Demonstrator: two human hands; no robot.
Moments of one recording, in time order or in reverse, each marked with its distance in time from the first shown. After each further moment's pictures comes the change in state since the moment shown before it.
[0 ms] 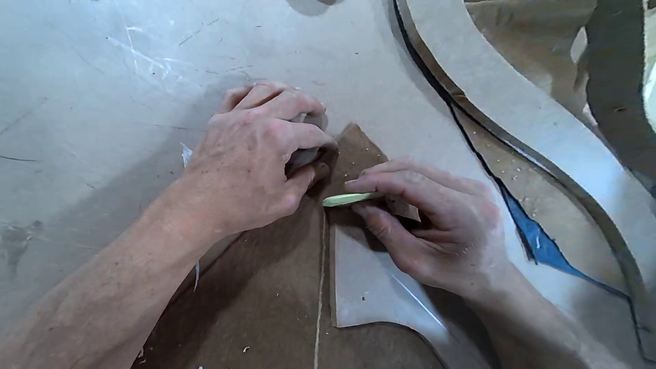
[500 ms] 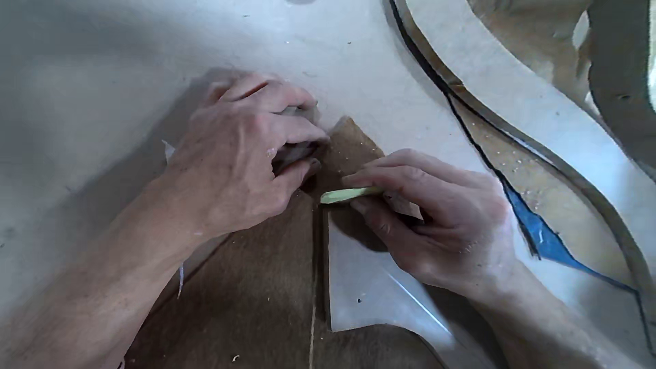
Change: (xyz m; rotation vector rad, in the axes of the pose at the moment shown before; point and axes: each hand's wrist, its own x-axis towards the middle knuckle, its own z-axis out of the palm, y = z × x) left_hand 0.001 0.001 -0.002 0.014 -0.004 -0.012; right_hand -0.002 0.000 -0.003 -0.039 0.008 0.016
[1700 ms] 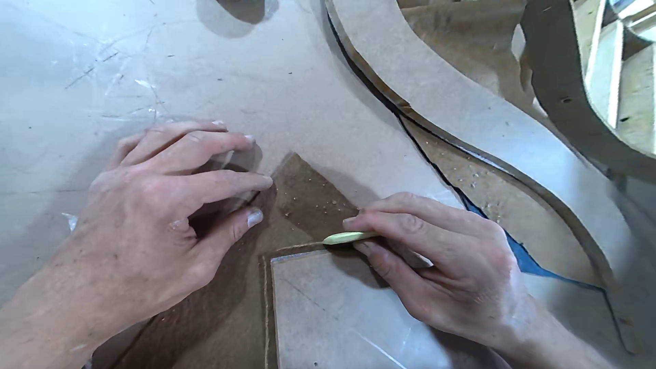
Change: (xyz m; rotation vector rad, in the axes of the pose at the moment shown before) left_hand -0.005 -0.006 0.005 -0.019 0.020 0.003; right_hand -0.034 0.025 -0.032 -0.053 -0.009 0.077
